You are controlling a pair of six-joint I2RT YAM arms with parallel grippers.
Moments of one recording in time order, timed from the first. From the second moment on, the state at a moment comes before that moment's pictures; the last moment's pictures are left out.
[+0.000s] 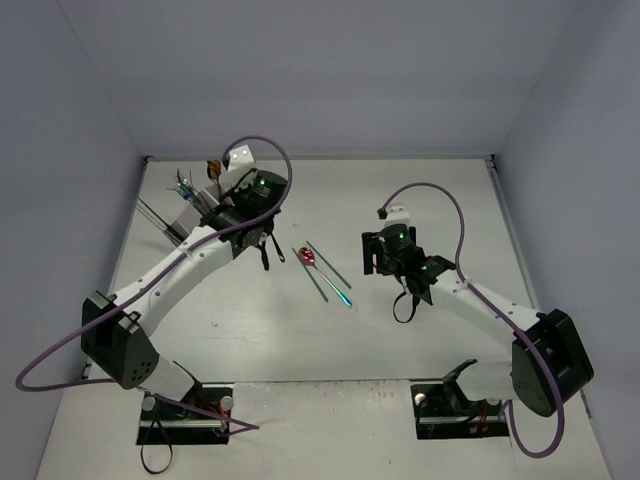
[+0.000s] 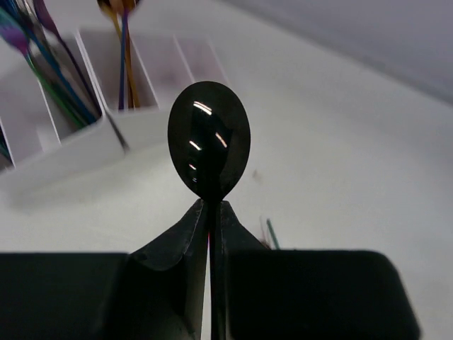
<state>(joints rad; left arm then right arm) -0.61 1.49 1.39 -0.56 -0.71 -0.73 0.57 1.29 0.75 -0.17 0.30 0.29</state>
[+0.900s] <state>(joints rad) -0.19 1.80 1.49 0.19 -0.64 -0.19 0.57 1.27 0.71 -0.12 0.25 0.27</state>
